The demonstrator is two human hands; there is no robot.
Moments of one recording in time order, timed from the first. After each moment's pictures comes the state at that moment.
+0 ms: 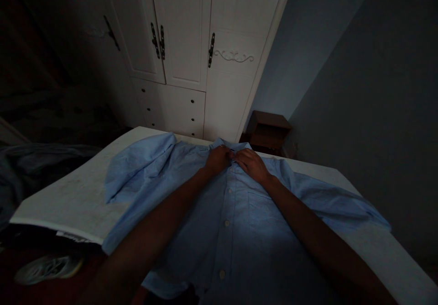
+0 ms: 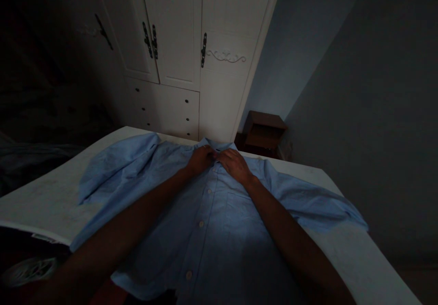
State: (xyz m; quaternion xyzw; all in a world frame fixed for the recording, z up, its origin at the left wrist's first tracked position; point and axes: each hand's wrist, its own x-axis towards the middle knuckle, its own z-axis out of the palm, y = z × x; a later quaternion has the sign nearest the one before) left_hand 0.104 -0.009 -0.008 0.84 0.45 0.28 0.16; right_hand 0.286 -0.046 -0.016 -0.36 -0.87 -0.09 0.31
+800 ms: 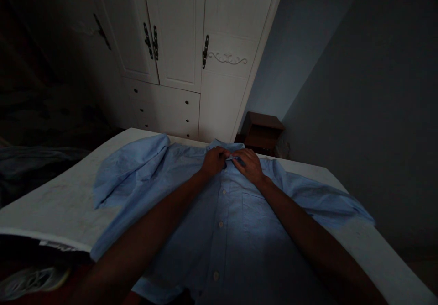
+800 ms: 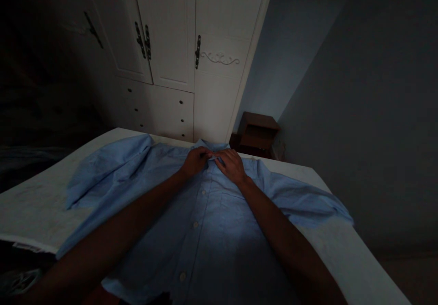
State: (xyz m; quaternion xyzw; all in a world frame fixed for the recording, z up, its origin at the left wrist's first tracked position) left_hand 0.108 -0.021 0.001 0.78 0.43 0.38 0.26; right_hand 0.285 -0.055 -0.012 -0.40 -0.82 -0.13 0.39
